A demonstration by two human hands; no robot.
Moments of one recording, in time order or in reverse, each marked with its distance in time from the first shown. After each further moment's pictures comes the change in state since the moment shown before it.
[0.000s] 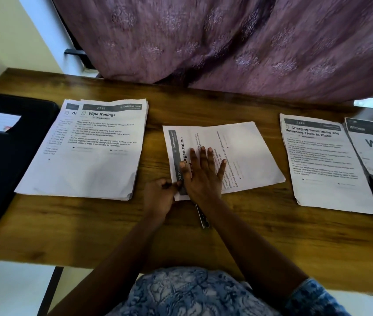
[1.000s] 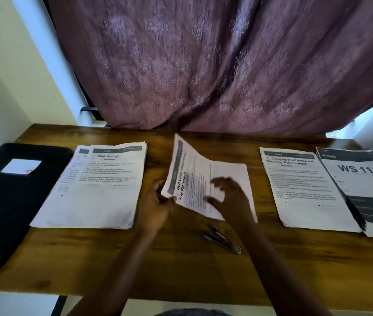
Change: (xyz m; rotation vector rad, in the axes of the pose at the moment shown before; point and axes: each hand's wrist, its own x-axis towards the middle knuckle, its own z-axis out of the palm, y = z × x) left_hand -0.020 0.048 -0.022 0.026 -0.006 0.316; right_hand -0.040 0.052 -0.097 0.342 0.216 -0.135
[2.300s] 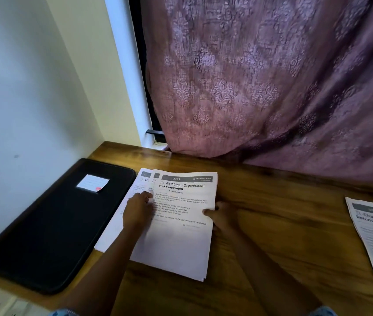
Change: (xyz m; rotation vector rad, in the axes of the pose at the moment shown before) left_hand 0.143 -0.108 -0.182 0.641 0.305 -0.110; right_hand 0.130 -0.100 0.164 0.487 -0.318 0.468
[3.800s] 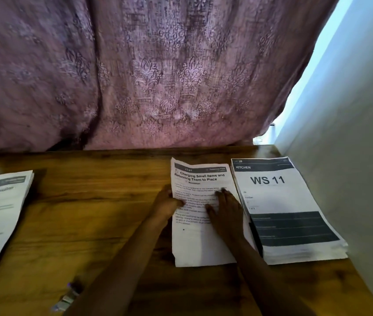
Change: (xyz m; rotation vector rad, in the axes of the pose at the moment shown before) left_hand -0.223 0.439 0.261 -0.771 -0.723 -0.140; right_hand -0.048 0.253 -0.423 -0.618 0.507 -0.168
